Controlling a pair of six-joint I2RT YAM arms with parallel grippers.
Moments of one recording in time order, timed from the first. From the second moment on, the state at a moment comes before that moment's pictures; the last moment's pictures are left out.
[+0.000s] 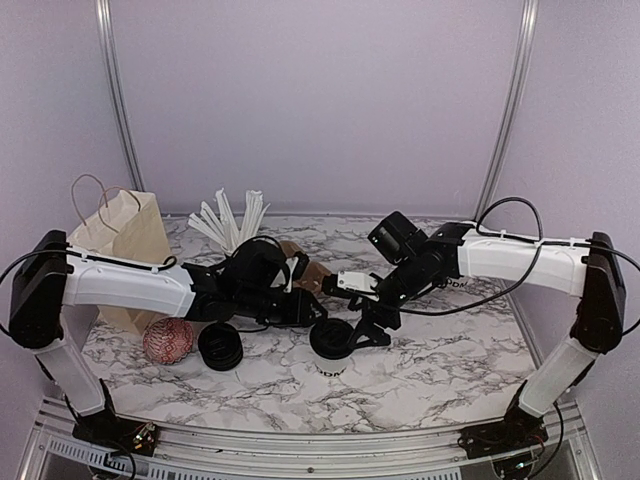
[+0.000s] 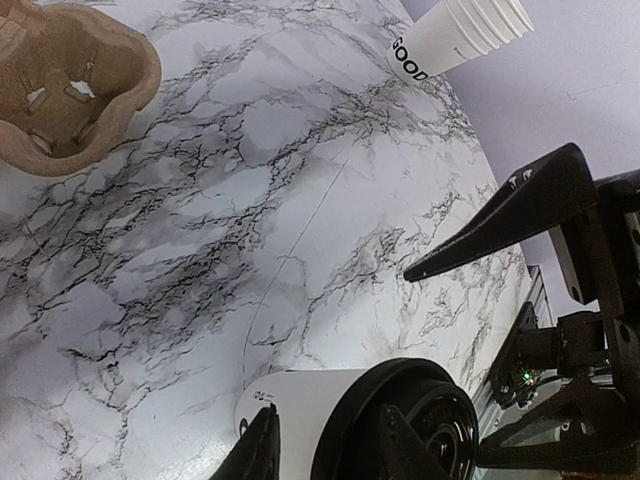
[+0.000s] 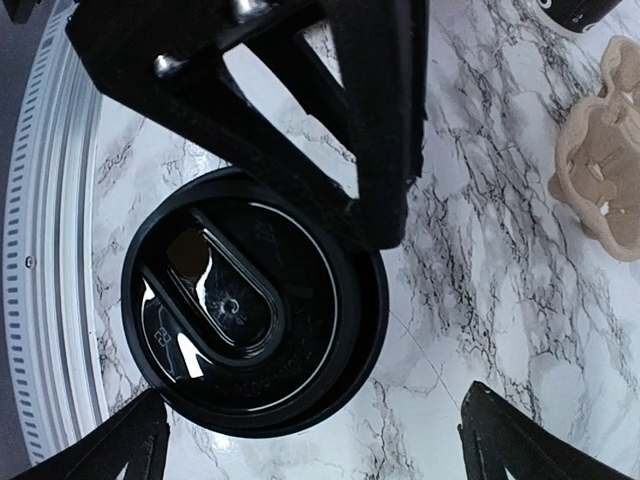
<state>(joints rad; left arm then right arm) -0.98 1.69 1.05 -0.02 0.17 -0.76 0.80 1.61 1.23 -0.72 -0.43 -0.55</state>
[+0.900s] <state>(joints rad) -0.97 1.72 1.05 0.00 0.18 -0.78 0.86 1.64 1.28 -0.74 -0.42 -0.55</state>
